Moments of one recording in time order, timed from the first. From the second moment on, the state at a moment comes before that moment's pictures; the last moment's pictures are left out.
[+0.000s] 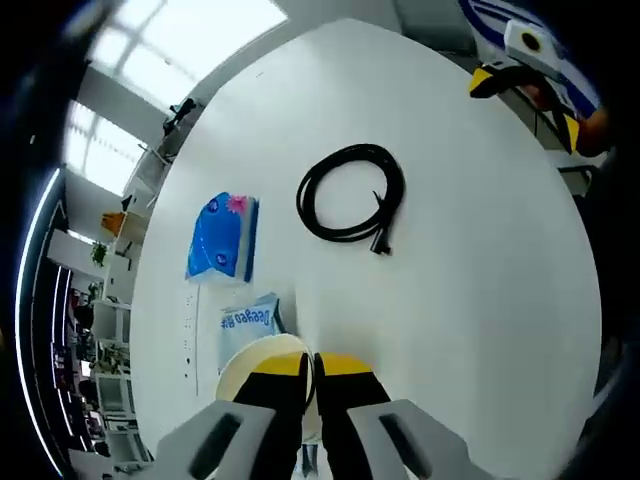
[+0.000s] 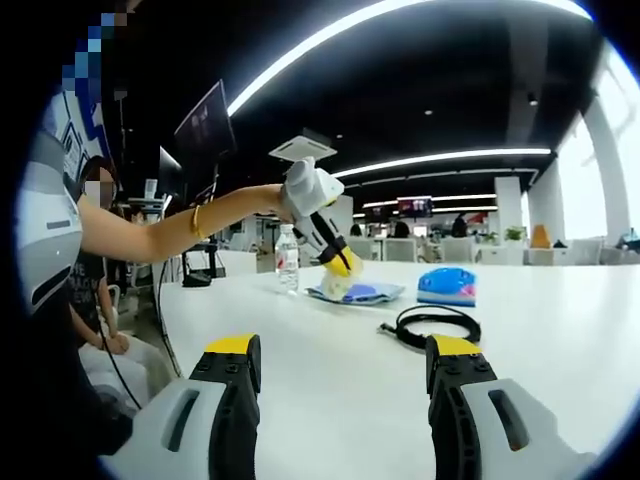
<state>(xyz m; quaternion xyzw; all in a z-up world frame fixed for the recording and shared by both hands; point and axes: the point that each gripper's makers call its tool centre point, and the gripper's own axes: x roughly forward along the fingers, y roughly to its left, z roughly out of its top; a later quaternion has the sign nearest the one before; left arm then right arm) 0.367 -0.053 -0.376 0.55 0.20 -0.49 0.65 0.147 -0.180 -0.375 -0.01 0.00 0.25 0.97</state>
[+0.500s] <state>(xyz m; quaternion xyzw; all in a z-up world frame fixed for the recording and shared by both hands) 0.373 -0.036 -0.358 0.52 0.17 -0.47 0.69 0.146 -0.169 -0.373 -0.01 0.01 0.26 0.96</state>
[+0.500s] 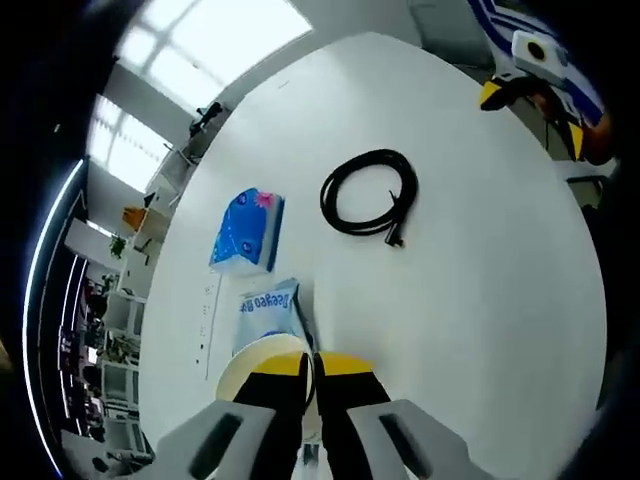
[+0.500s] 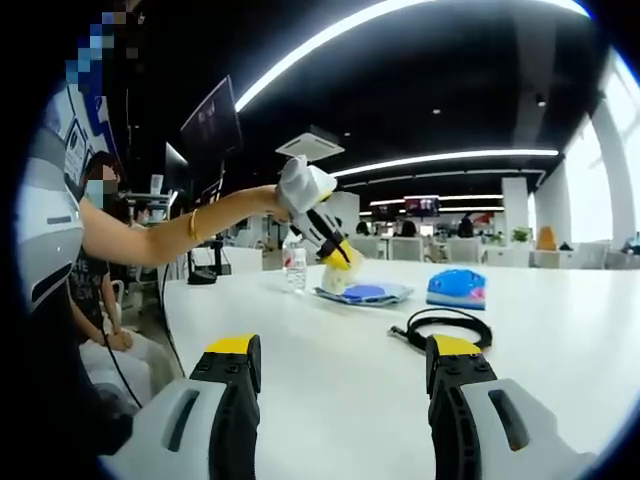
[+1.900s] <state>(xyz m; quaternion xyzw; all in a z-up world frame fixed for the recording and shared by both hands) 0.379 0.070 -0.349 0.38 0.15 -0.38 0.83 0.160 -0.121 -0.376 -0.02 0.02 0.32 0.95</state>
